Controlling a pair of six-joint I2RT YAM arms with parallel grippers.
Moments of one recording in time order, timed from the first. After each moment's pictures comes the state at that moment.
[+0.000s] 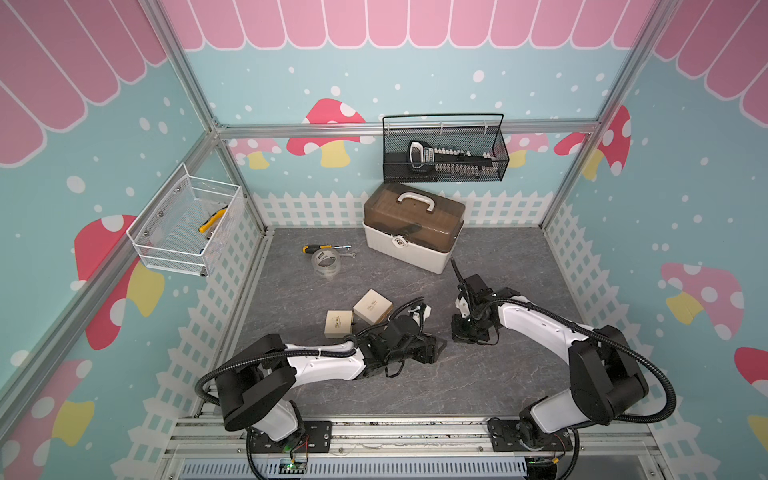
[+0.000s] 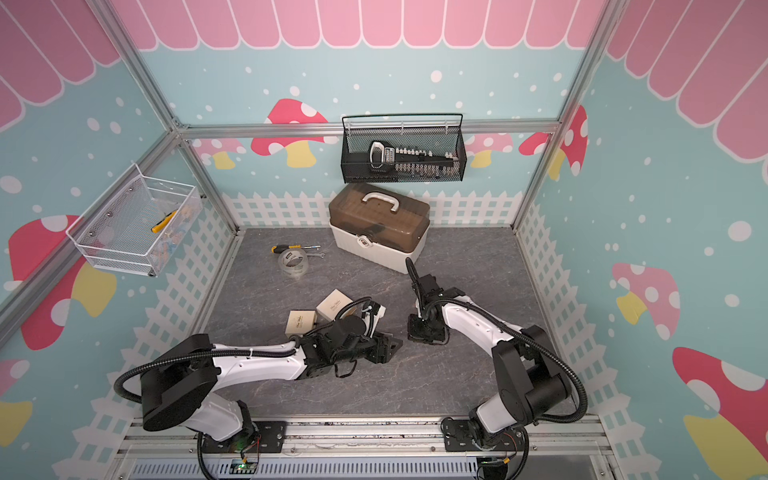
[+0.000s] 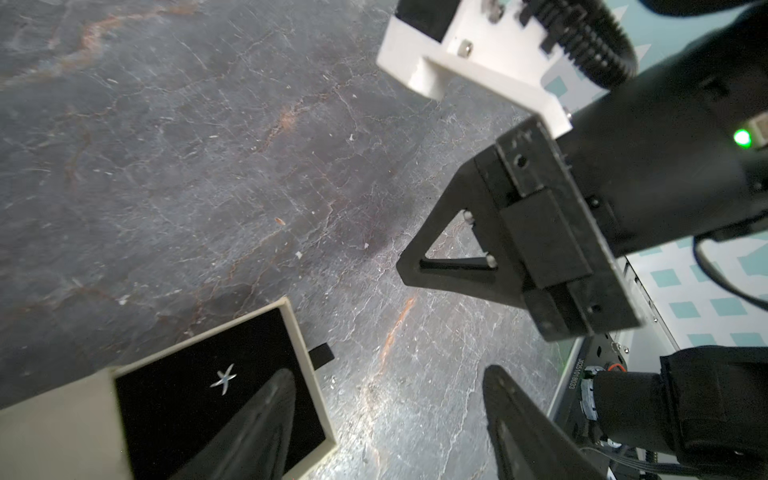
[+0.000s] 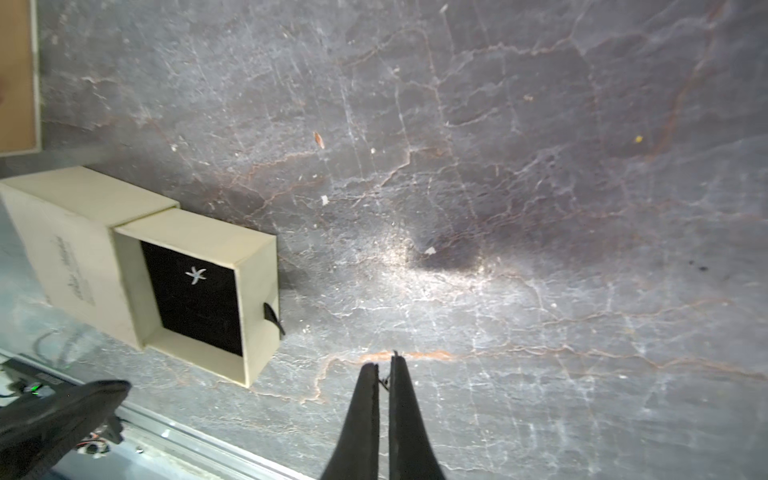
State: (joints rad) left arm -1.00 1.55 0.73 0.24 0.04 -0.63; right arm 0.46 1.50 0.93 -0.78 -0.26 0.52
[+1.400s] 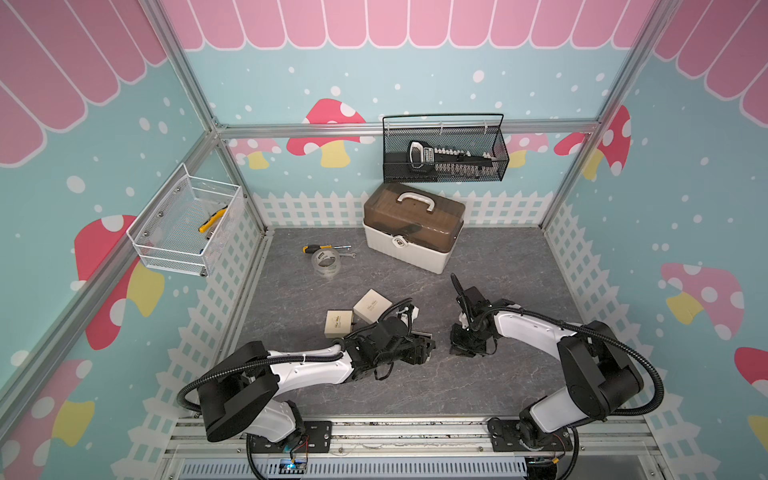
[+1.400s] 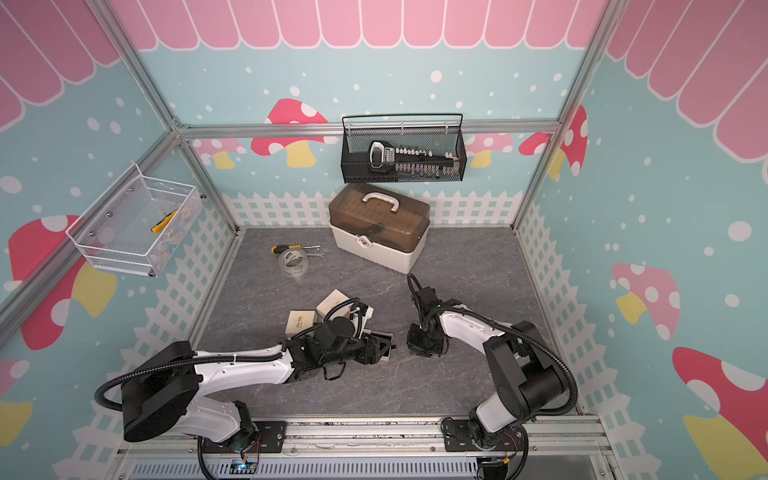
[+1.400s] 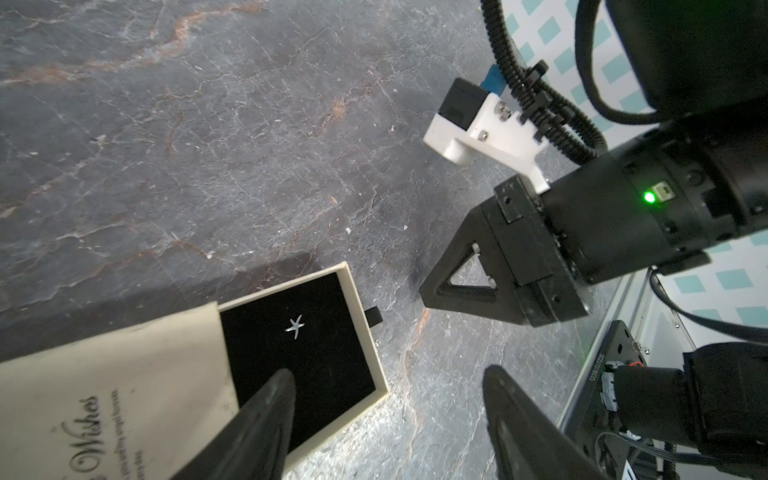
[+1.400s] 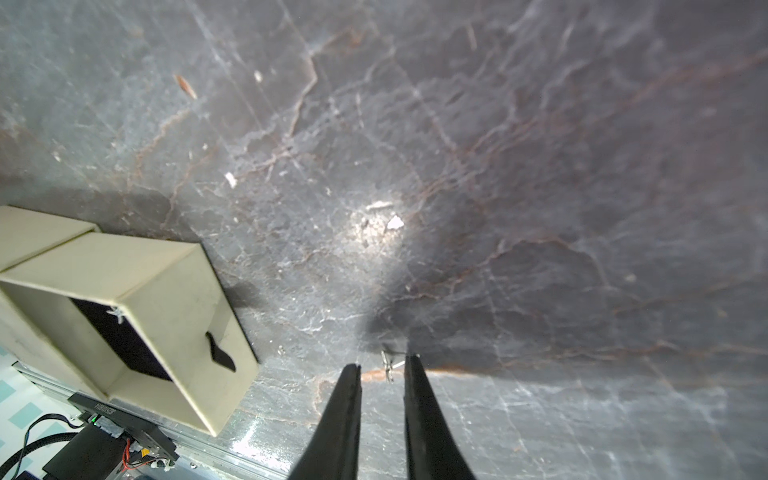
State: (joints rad) left arm -0.98 1.46 0.66 0.20 0.03 -0.63; right arm 0.47 1.54 0.81 -0.68 -0.31 0.72
